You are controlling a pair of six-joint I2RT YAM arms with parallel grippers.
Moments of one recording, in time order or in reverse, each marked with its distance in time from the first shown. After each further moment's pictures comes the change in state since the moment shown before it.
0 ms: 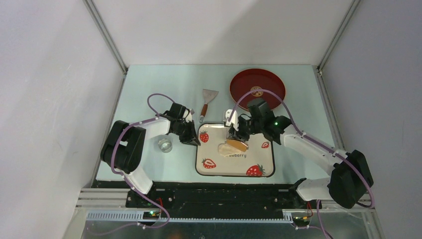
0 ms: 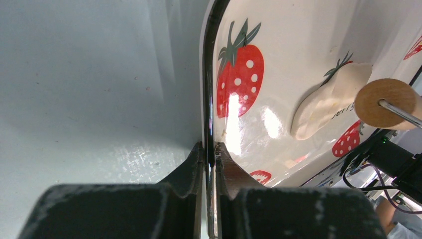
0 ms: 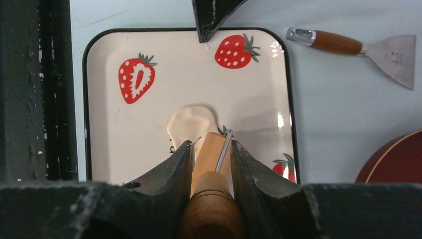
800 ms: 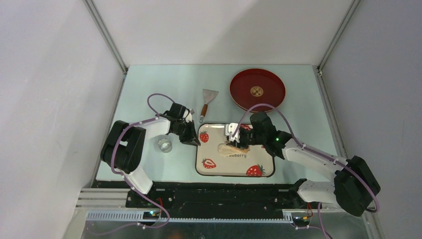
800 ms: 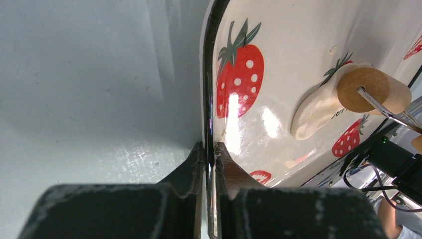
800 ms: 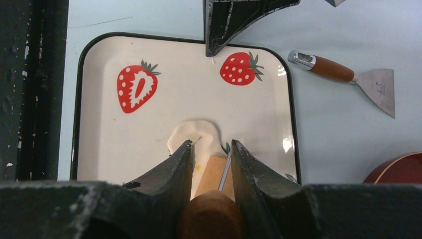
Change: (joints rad) left arm 0.000 0.000 0.000 0.000 0.000 0.000; right arm 0.060 -0.067 -0.252 0.314 0.000 -0.018
